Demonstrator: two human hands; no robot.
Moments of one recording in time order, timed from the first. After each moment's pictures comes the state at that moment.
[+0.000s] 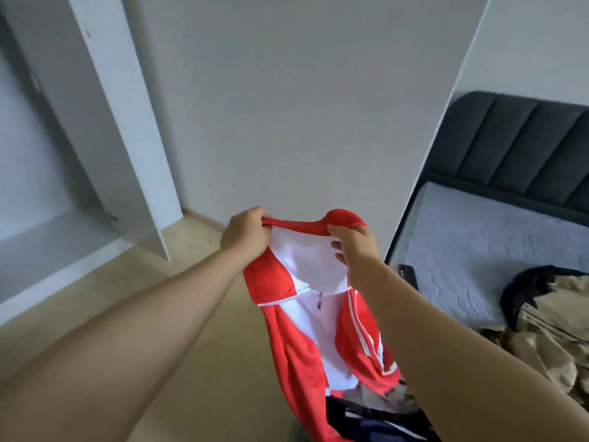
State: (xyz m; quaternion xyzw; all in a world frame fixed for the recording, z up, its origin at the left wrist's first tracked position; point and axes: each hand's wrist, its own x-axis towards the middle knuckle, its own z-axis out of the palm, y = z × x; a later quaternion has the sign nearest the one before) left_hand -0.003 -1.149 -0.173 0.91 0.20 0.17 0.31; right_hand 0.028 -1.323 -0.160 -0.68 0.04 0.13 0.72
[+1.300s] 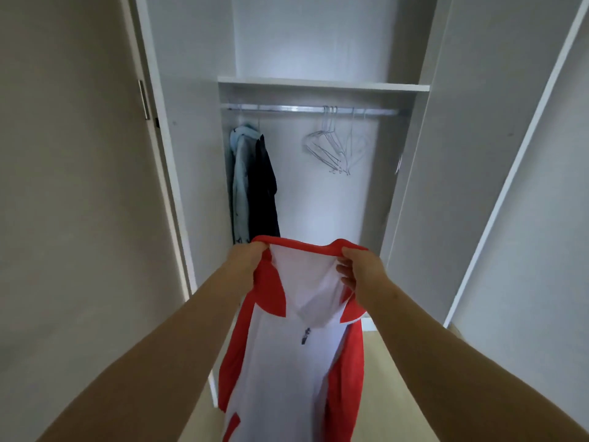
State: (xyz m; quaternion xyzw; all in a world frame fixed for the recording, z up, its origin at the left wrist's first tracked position) left_hand -0.214 -0.489 -0.131 0.38 0.58 0.44 0.57; right_hand -0.038 -0.539 -0.141 -0.61 -0.25 0.45 0.60
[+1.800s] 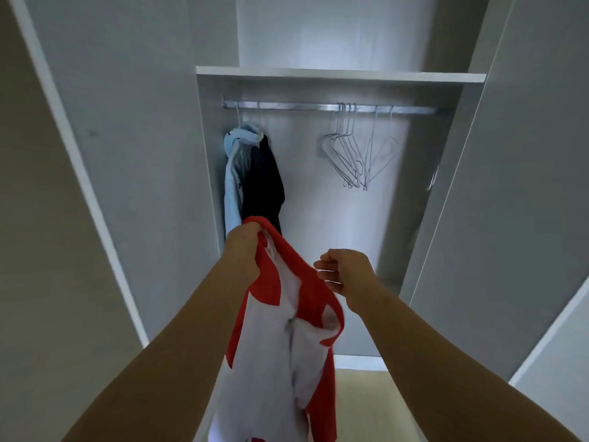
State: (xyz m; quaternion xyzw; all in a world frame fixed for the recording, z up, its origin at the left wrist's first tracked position) left_hand -0.114 -0.303 -0.099 0.30 0.55 0.55 0.55; right_hand 0.040 -0.341 -0.125 -0.59 -0.33 0.53 0.51
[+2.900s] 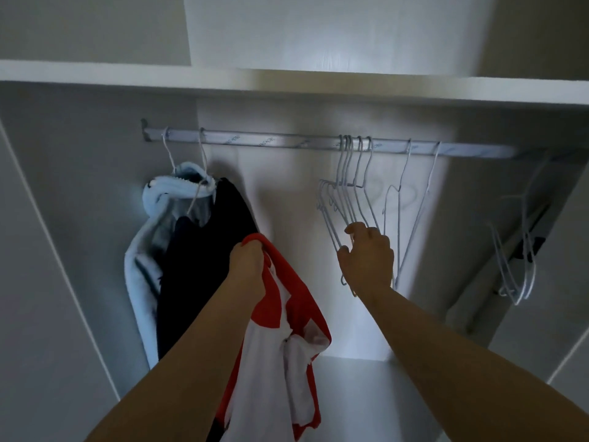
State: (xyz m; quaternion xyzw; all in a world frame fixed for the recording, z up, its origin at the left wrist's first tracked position) left_hand 0.016 0.144 -0.089 0.25 0.56 0.57 0.54; right_hand 0.181 0.128 -0.099 -0.71 -0.61 -0.08 0.36
